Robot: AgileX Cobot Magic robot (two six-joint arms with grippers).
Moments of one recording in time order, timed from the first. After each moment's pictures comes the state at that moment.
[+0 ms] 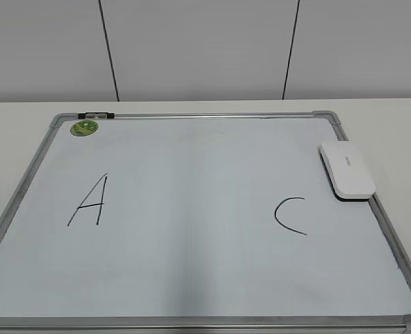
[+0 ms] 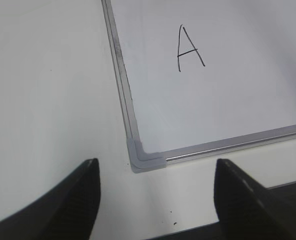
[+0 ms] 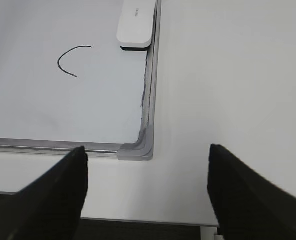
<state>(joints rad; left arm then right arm) -0.16 0.12 -0.51 -0.01 1.11 0.01 0.13 0.02 -0.49 -0.04 1.15 0.03</state>
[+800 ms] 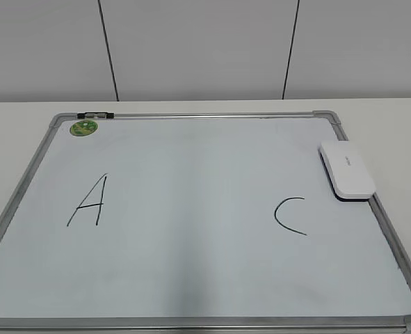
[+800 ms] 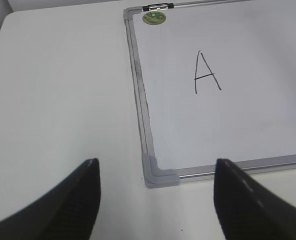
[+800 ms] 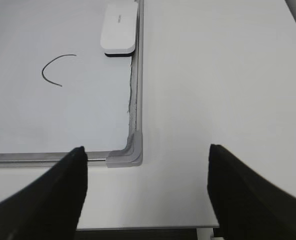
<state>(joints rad) -0.06 0.01 -0.51 -0.01 1.11 0.01 0.05 0.00 -0.49 -0.05 1.15 0.03</state>
